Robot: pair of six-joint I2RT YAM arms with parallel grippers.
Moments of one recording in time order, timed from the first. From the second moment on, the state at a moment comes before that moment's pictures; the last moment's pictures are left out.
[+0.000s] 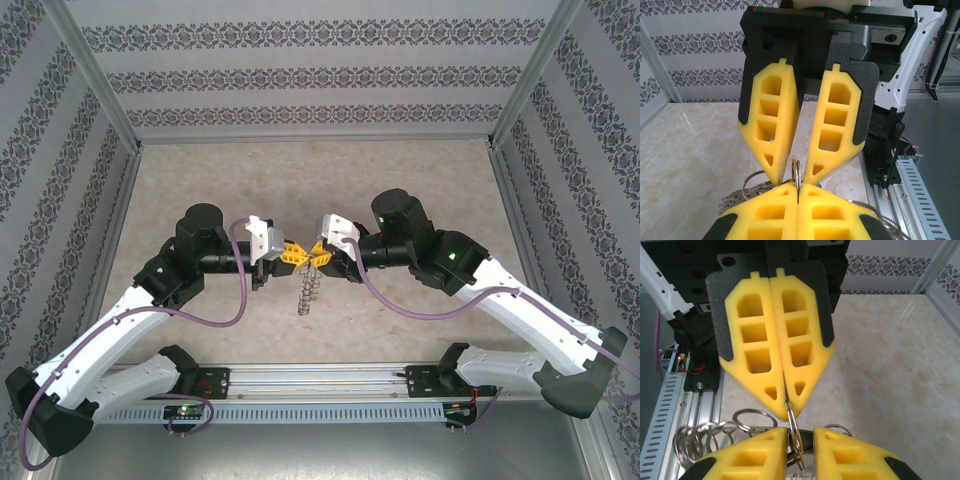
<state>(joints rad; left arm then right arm) -0.61 0.94 0.91 -0.25 0.78 0.29 0.85 1.12 1.22 -0.63 -0.47 -0.36</state>
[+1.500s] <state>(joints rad) -0.65 1.03 1.07 -0.49 0.62 0.49 0.83 1.25 1.42 -0.87 -0.39 -0.54</state>
